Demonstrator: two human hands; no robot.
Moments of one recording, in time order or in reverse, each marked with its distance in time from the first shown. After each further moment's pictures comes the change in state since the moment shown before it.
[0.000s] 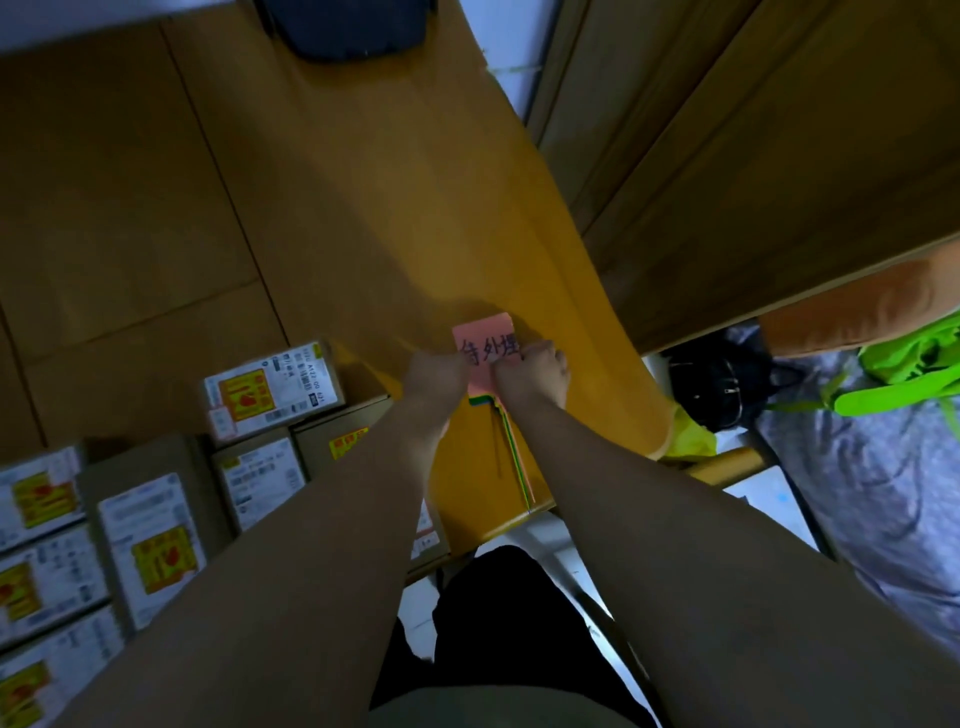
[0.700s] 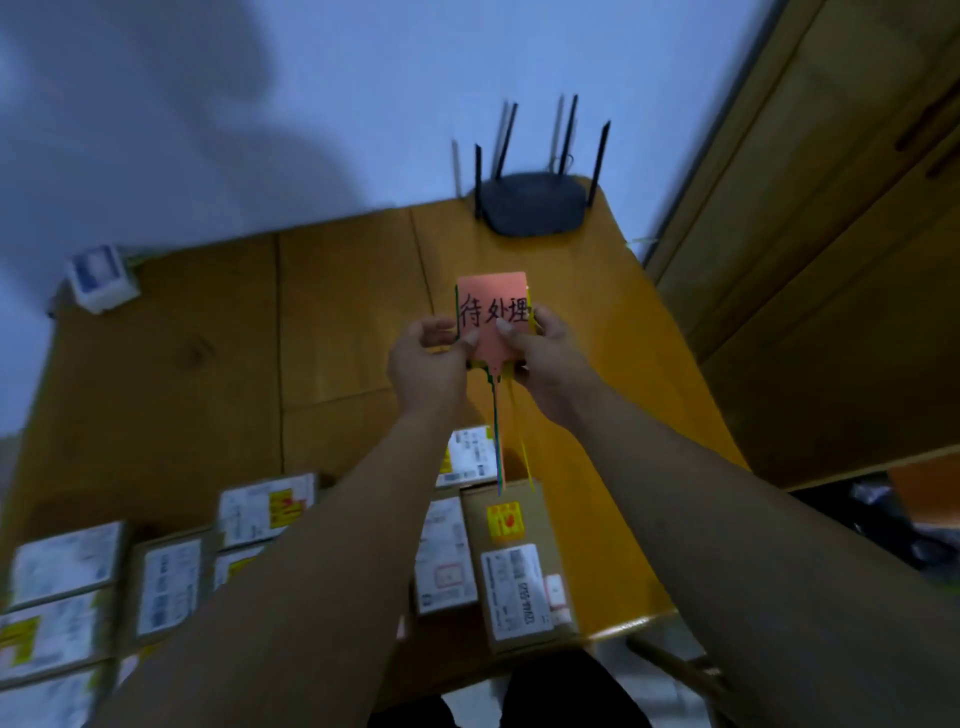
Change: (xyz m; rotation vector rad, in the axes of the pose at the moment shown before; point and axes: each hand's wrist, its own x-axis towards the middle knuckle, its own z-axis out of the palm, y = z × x) left_hand -0.083 0.101 -0.198 -0.267 0.512 0.629; right_hand -0.135 -0.214 -0.018 0.874 -0.590 -0.445
